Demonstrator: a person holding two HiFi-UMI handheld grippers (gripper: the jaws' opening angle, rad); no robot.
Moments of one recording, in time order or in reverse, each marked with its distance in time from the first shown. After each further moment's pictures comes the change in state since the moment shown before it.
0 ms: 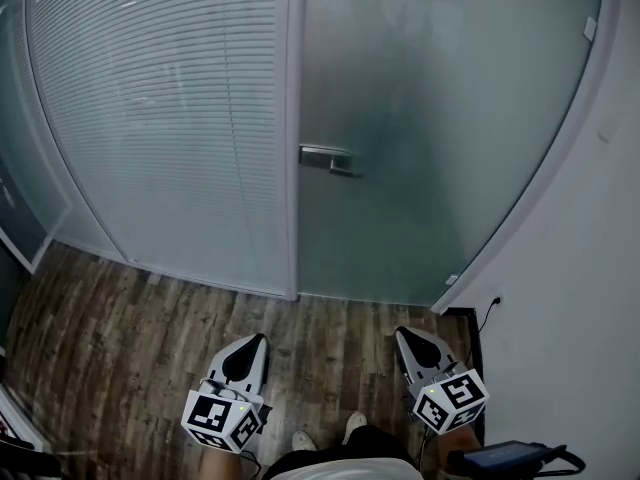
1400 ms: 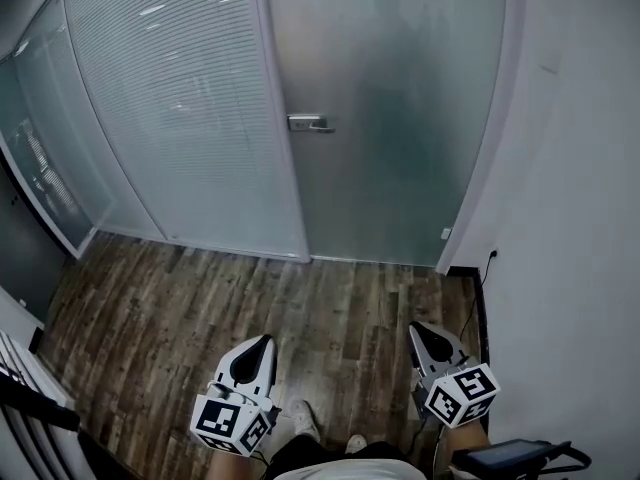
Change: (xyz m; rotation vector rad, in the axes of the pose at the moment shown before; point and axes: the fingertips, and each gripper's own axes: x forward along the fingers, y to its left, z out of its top) left arm -0.225 -0.286 -0.041 0.138 -0.016 0.083; right arm -0.338 0.018 -0.056 0.115 -0.077 0.051
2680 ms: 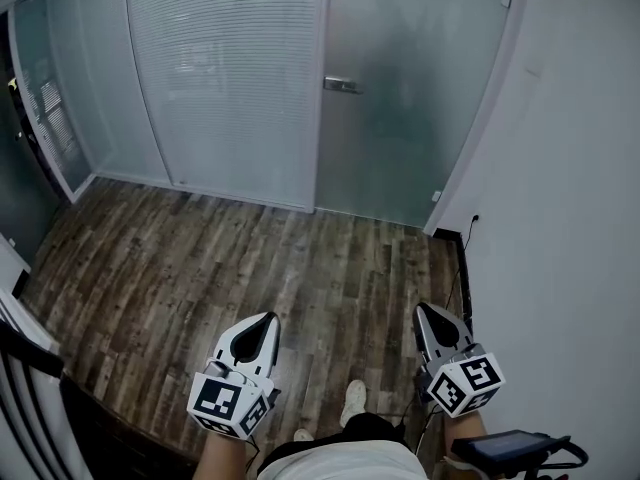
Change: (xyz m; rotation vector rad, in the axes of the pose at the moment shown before) left arm -0.322 0.007 -0.029 -0.044 -0.062 -0.063; right arm -0.181 0.274 -0.036 -0.116 -0.019 -0.063
